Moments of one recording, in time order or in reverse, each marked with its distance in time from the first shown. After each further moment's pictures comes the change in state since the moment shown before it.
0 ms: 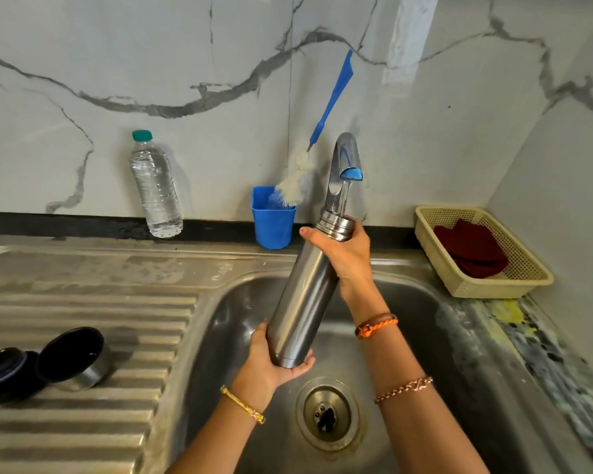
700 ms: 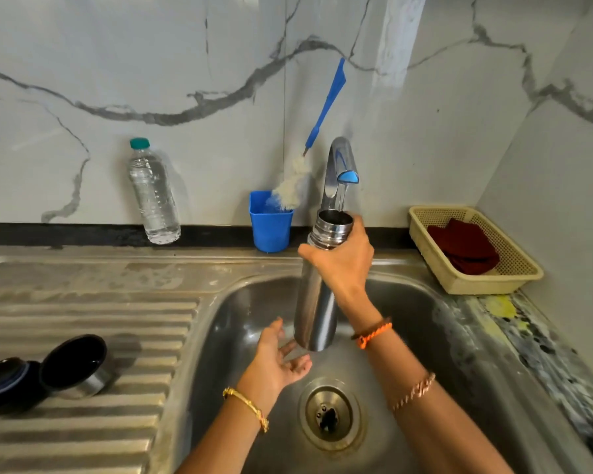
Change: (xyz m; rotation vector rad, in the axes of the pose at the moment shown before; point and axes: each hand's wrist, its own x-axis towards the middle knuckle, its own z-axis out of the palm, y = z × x) left_hand -0.008 -0.004 0.008 0.218 0.046 0.116; right_hand -0.011 0.000 0.008 -0.408 0.194 -0.261
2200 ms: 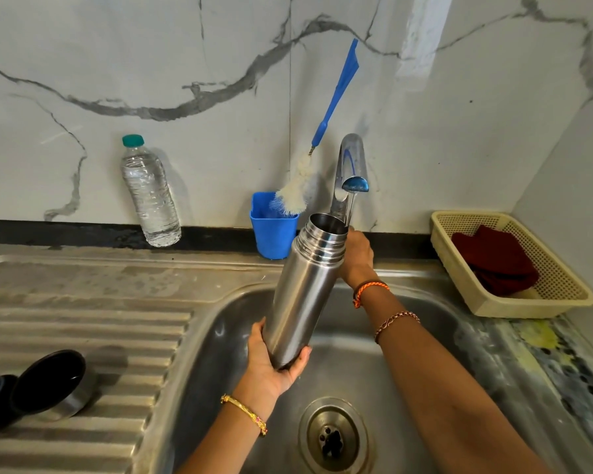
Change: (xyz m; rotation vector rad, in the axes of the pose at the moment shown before) left_hand 0.038 0.014 0.005 -0.325 0.077 -0.050; right_hand 0.088 0.051 0.024 -0.554 -0.342 0.060
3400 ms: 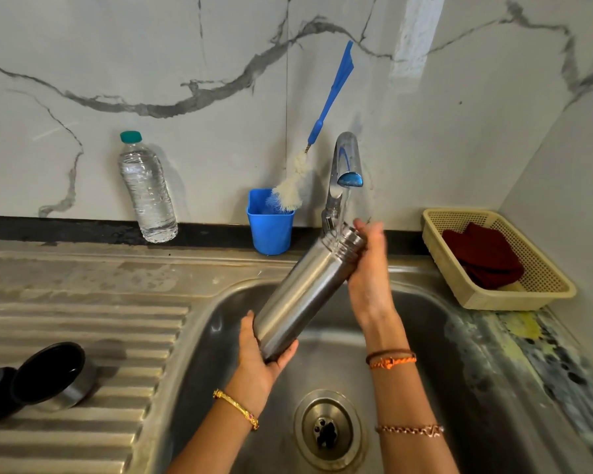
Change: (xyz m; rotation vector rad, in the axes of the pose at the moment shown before) left_hand -0.021 -0.001 -0.003 -0.045 -0.080 0.213; right_hand -0.076 0.009 -0.020 1.328 -0.050 0.064
